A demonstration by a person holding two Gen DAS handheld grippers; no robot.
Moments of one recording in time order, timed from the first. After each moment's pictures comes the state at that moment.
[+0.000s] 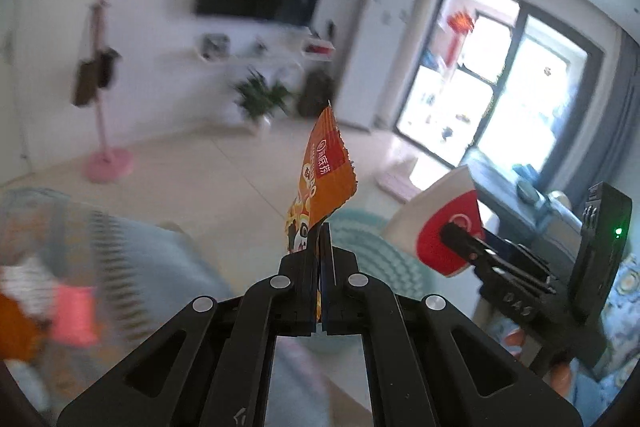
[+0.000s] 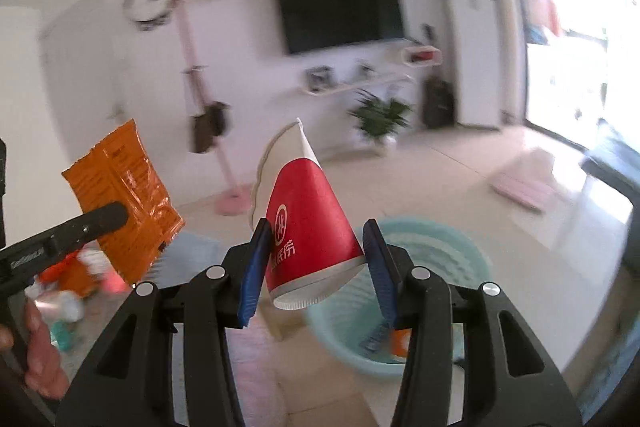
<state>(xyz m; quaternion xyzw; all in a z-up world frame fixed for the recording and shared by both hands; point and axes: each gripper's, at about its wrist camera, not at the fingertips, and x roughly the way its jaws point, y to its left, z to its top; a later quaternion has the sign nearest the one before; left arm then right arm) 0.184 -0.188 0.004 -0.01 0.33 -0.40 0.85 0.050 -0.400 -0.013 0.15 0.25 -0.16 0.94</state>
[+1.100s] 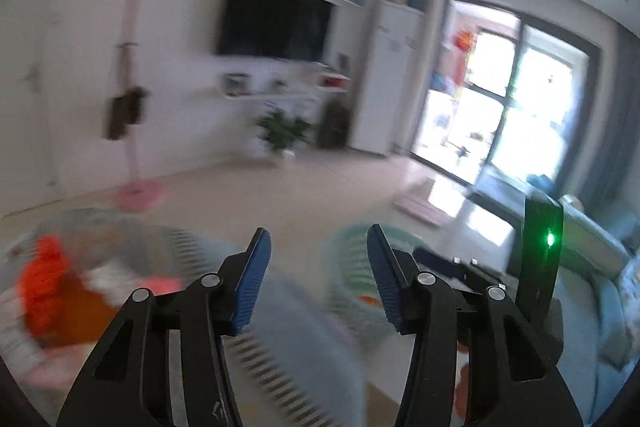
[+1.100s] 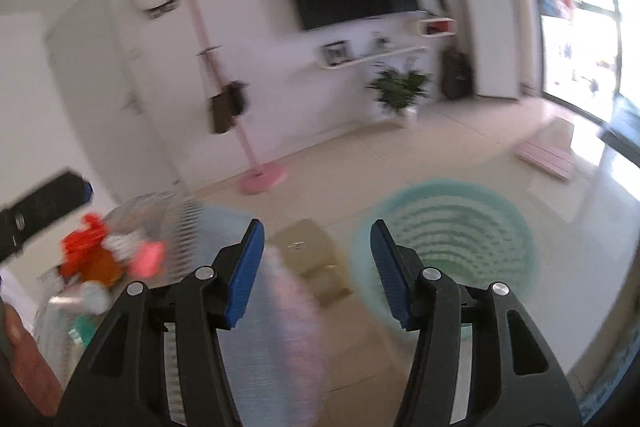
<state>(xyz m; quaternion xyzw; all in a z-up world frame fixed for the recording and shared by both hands) 0.117 -0.052 0.059 -0.01 0.24 -0.34 0.91 0.073 -0.290 -0.005 0.15 0.27 -0.04 0.95</state>
